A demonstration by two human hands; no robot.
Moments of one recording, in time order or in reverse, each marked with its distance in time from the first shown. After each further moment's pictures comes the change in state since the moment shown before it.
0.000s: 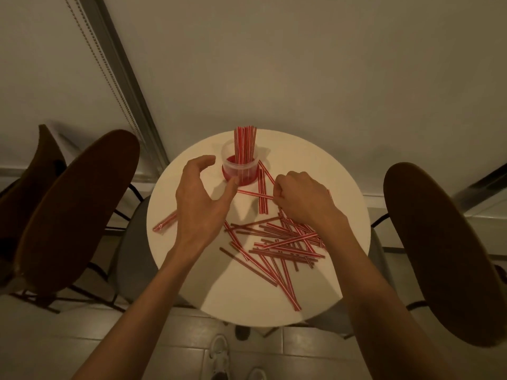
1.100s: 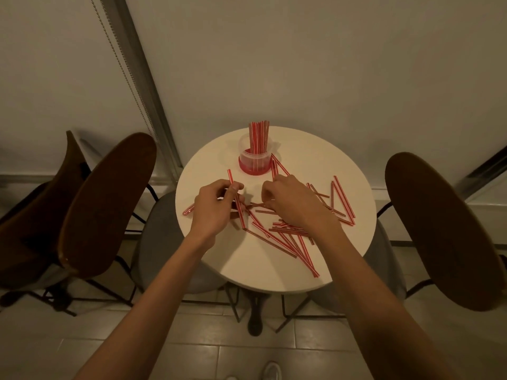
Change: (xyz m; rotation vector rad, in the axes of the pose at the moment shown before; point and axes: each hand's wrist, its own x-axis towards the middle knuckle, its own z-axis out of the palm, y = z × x) left_hand -0.026 -0.014 -0.039 -0.223 -0.280 -0.274; right_hand -0.037 -0.058 0.013 0.032 0.007 -0.133
